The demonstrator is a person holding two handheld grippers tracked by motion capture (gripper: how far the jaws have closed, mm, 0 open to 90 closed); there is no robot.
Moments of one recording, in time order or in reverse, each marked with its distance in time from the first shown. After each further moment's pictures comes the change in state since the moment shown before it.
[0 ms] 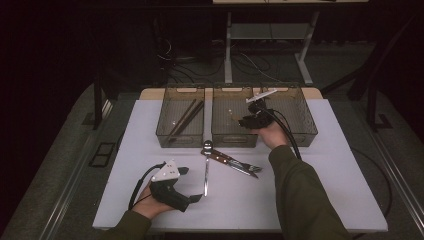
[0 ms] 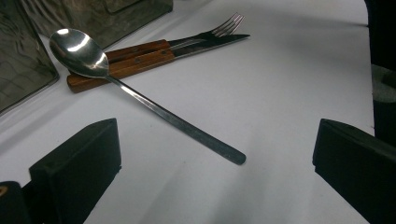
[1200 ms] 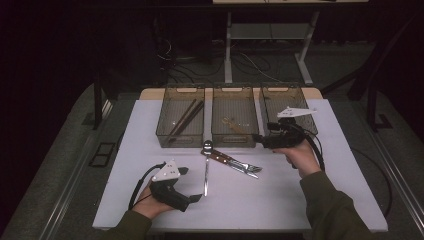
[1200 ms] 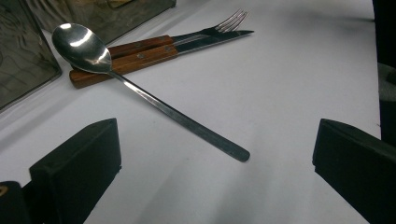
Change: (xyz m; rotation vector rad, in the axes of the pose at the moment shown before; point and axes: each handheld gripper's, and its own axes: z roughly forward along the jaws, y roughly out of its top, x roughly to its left) left arm 0.001 -0.001 0.001 0.012 0.011 -0.008; right arm 0.002 -0.067 -0.076 -0.226 0.116 0.060
